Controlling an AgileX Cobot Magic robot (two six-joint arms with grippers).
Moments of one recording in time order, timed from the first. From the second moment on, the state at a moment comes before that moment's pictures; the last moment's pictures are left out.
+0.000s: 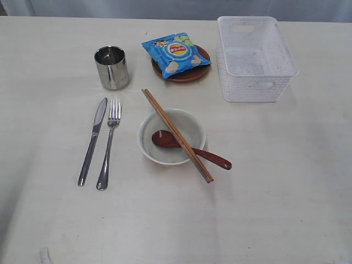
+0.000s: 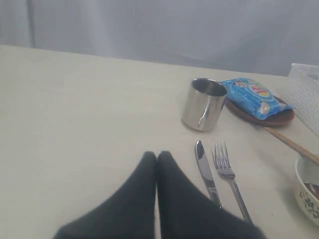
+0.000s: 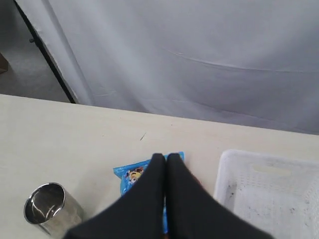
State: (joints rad) left arm -0.16 0.00 0.00 -0.02 0.33 -0.16; right arm 0.35 1.49 -1.20 0.32 0.24 -0.14
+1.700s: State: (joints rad) left arm -0.16 0.00 0.00 -0.02 0.33 -0.16; right arm 0.01 0.23 -0.26 0.37 -0.10 -0.28
